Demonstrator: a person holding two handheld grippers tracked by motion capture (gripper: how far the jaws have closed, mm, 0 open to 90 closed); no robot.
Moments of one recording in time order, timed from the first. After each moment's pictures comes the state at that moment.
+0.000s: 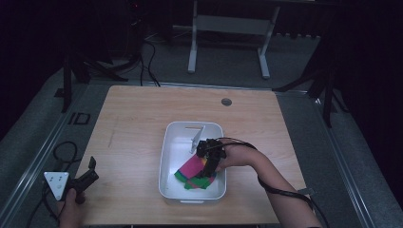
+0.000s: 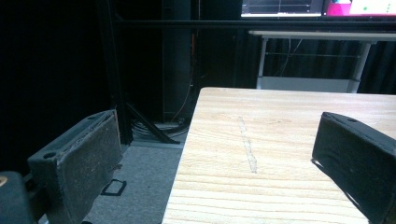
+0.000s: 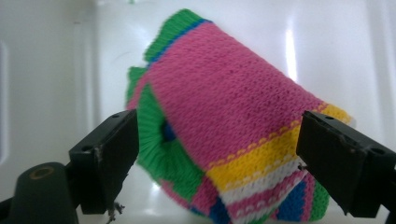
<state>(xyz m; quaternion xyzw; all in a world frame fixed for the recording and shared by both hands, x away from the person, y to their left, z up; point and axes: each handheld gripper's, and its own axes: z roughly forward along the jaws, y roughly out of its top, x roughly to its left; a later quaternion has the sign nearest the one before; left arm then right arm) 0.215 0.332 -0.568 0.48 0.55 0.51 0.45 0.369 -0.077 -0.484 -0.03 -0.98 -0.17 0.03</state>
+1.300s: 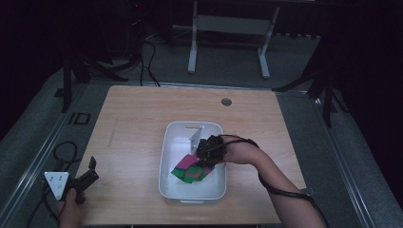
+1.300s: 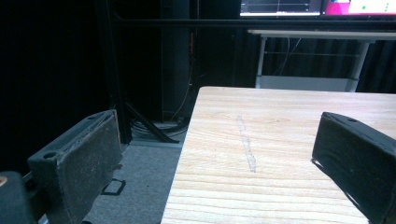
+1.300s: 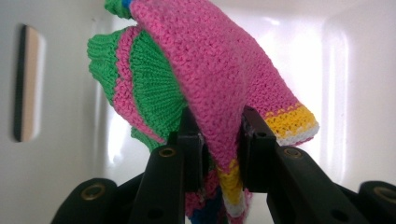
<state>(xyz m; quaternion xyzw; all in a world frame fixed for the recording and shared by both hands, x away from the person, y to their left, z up) 0.216 0.332 -0.568 0.48 0.55 0.51 0.45 0.349 -0.076 -0.435 0.05 -0.98 -0.17 -0.04</state>
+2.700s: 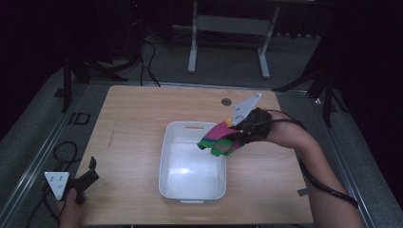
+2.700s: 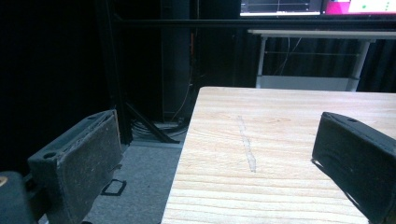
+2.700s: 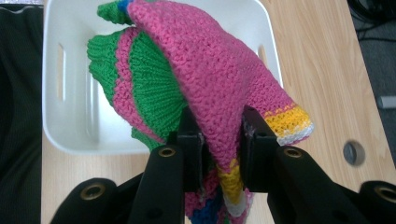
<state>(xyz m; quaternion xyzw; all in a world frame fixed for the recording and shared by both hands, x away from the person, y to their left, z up) 0.216 0.331 -0.568 0.48 0.55 0.51 0.45 0.353 -0.174 -0.325 -0.02 -0.96 -0.25 -0.11</state>
